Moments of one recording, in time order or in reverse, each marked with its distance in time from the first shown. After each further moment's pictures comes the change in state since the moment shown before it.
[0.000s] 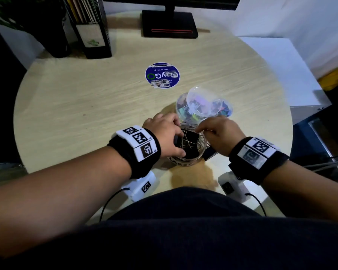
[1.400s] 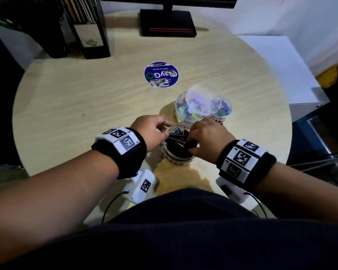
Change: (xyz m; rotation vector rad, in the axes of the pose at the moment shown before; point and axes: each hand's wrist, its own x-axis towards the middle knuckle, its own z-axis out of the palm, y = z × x) left_hand 0.001 -0.030 0.017 -0.684 0.206 -0.182; right_hand -0.005 -0.031 0.009 -0.408 -0.185 -0.088
